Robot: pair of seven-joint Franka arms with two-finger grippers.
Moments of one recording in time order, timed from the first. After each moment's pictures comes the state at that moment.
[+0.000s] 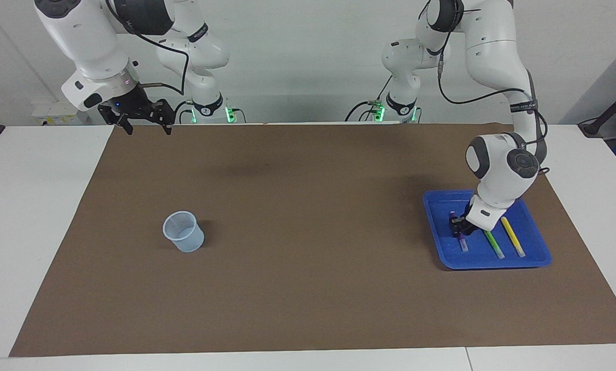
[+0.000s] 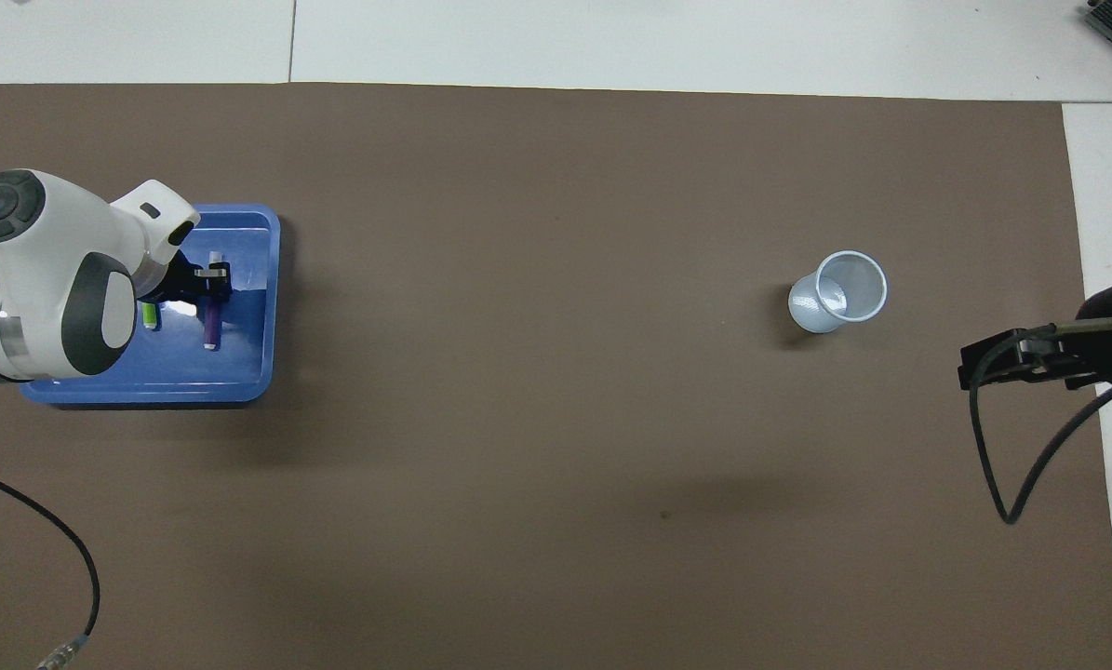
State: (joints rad) left arm 0.07 0.39 -0.07 -1.88 0.05 2.29 -0.08; right arm 0.02 -0.08 0.00 -1.71 -0.01 1.48 0.03
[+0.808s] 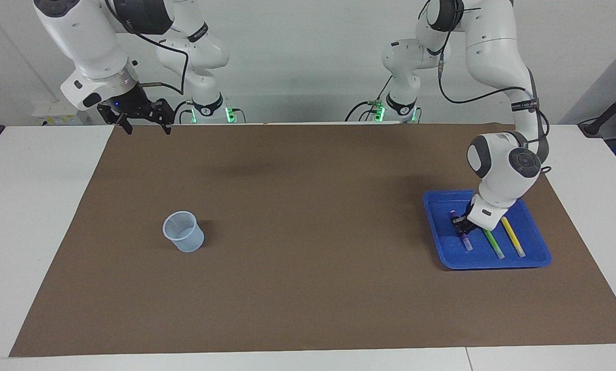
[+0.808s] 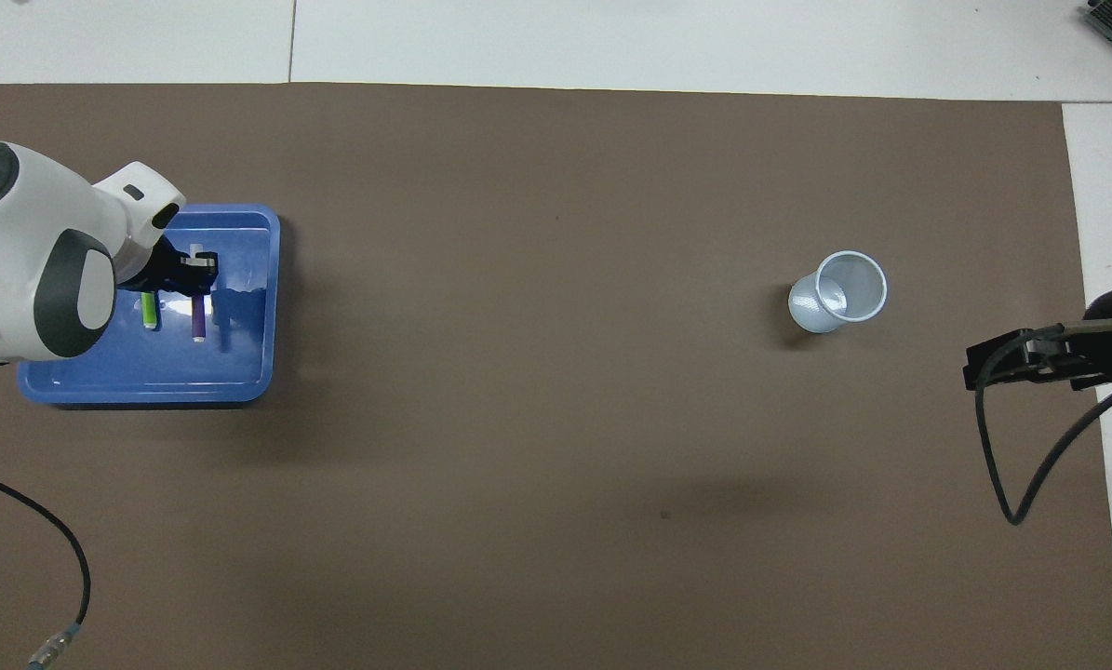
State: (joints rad) left arm 0.07 0.38 -0.07 -1.78 0.04 2.15 -0.09; right arm 0.01 -0.09 -0.01 -1.71 -0.01 1.48 0.03
